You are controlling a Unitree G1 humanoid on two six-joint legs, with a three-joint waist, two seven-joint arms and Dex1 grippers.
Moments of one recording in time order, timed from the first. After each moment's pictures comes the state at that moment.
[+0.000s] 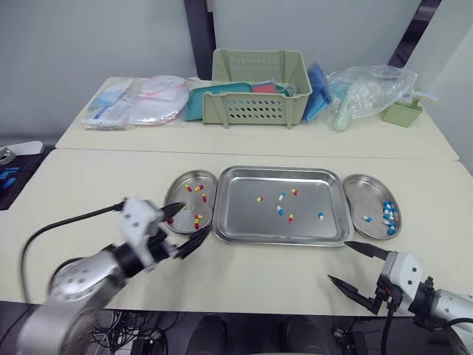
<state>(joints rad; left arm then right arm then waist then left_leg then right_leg) 0.13 0.59 0.17 -0.66 -0.55 0.60 -0.55 0.45 -0.62 -0.20 -0.42 0.28 -0.04 0.91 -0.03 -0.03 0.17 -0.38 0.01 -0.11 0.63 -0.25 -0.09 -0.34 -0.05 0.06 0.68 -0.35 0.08</state>
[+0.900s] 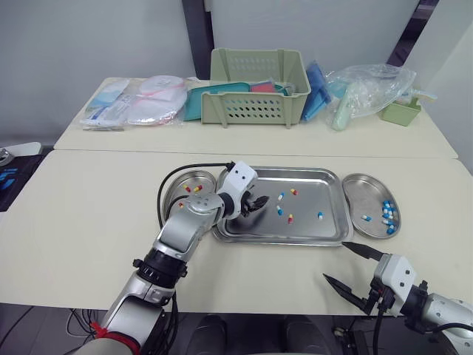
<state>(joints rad) -0.58 0.31 -0.32 0.04 -0.20 0.68 -0.49 0.49 -0.60 -0.15 -0.44 0.25 -0.05 0.82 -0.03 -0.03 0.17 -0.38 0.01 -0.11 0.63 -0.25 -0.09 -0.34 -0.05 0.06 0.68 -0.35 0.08</state>
